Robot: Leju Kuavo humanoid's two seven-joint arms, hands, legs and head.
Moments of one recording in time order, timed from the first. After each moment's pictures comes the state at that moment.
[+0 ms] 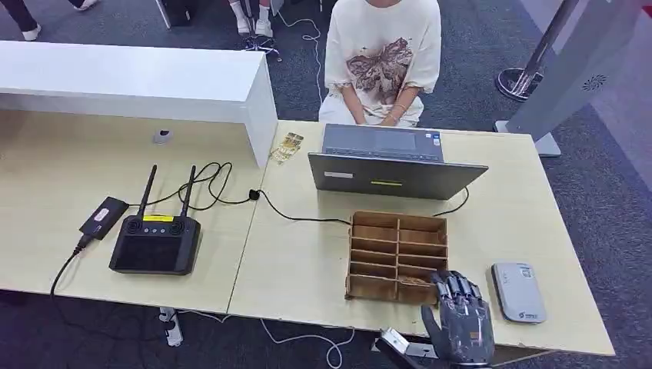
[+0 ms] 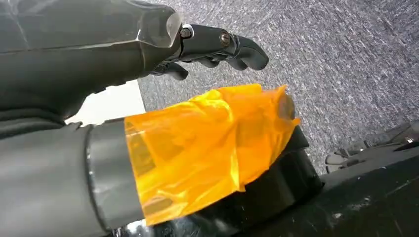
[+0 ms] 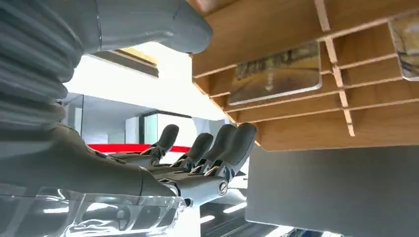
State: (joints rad) left arm -0.08 -0.26 1.04 -0.23 -1.55 0.30 0.03; right arm 0.18 -0.22 0.48 -1.49 1.44 -0.57 0.33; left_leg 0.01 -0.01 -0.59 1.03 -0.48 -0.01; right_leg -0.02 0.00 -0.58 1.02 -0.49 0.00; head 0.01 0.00
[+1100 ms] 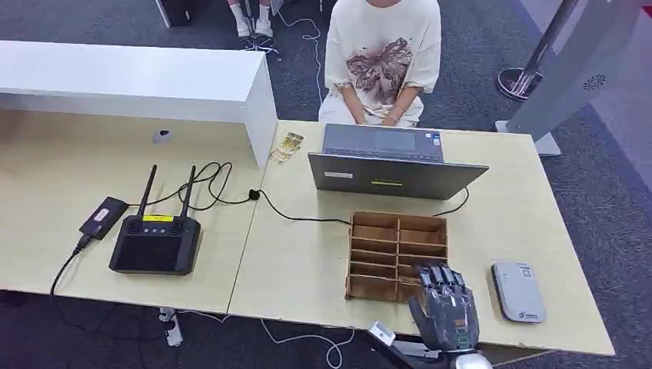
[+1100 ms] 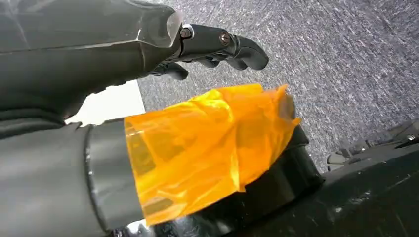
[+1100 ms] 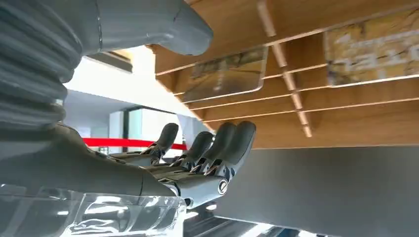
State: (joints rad) left arm -0.08 -0.26 1.03 -0.23 -1.55 0.29 0.04; right arm 0.11 -0.18 0.52 -1.46 1.46 -0.50 0.29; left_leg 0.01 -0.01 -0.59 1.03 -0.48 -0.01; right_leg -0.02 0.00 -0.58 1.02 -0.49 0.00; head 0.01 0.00
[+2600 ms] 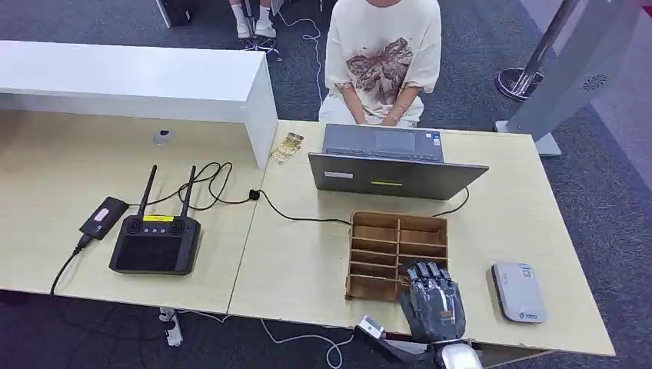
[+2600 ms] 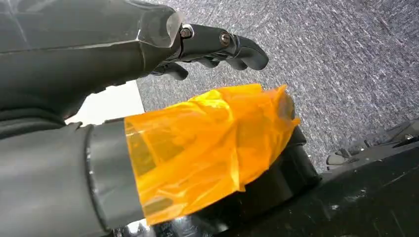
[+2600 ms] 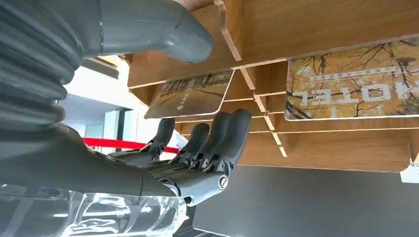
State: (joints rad) left arm -0.08 -0.26 1.02 -0.23 -1.55 0.29 0.04; right arm 0.07 -0.15 0.53 -1.40 1.48 -0.46 0.30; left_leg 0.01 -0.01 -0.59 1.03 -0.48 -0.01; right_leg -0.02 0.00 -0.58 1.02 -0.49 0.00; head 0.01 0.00
